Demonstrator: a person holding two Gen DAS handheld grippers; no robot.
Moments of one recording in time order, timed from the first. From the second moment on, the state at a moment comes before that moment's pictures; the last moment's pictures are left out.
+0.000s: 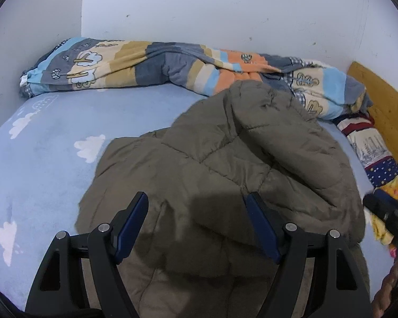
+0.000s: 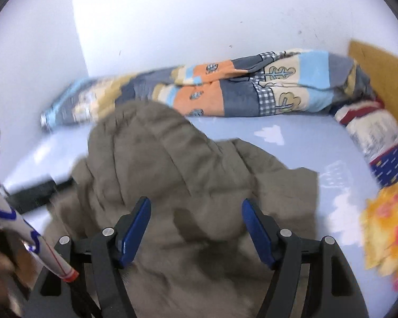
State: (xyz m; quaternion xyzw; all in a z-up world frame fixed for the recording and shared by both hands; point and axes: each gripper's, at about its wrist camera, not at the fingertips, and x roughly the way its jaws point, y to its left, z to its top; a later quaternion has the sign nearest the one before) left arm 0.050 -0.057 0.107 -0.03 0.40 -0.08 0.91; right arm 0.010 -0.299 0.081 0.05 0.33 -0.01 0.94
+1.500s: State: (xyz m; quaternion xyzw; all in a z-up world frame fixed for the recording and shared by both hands) left arm 0.051 -0.077 0.099 0.03 0.40 -0.08 0.91; right arm 0.040 -0.312 0.060 0.06 0.41 -0.07 0.91
